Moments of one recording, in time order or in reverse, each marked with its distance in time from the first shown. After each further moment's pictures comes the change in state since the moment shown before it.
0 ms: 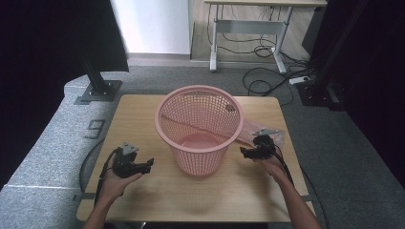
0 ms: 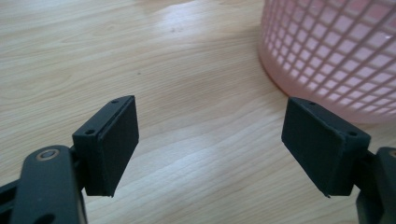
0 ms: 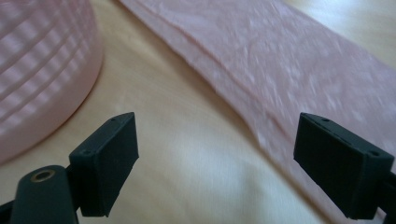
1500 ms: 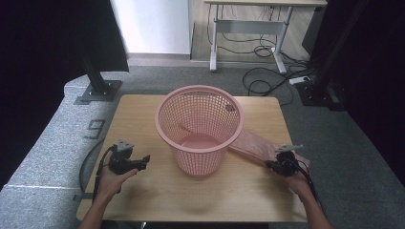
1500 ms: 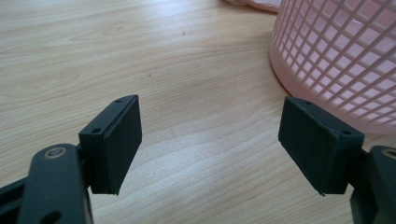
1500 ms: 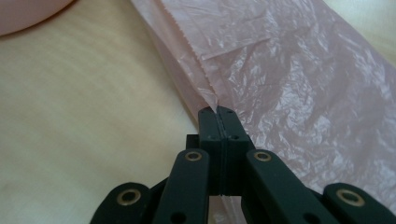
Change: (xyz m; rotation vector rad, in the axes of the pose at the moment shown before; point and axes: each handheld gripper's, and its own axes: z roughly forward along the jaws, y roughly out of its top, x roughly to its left) left arm 0.016 0.001 0.004 -0.011 -0.019 -0.045; right arm -0.038 -0.069 -0.056 0.103 0.109 0.015
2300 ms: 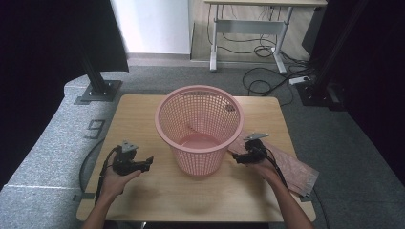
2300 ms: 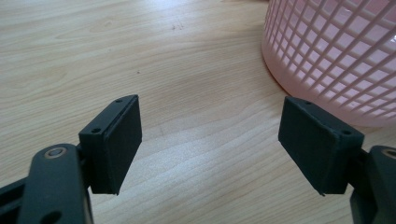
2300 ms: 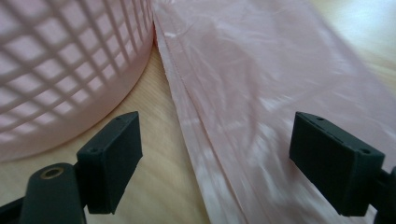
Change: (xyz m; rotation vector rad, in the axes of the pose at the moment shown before) left arm -0.009 -0.001 0.003 0.014 0.001 0.027; right arm 0.057 0.069 0.070 -0.063 -0.006 -0.064
